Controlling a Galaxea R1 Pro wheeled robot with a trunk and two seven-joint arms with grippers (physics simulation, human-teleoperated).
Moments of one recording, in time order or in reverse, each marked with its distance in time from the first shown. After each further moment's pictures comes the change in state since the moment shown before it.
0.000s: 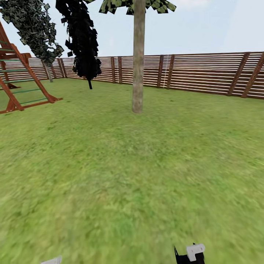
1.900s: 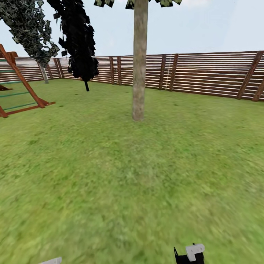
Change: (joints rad) left arm 0.001 0.000 0.000 0.000 0.000 0.000 0.001; right arm 0.000 0.002 0.001 0.000 0.000 0.000 0.002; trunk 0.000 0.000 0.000
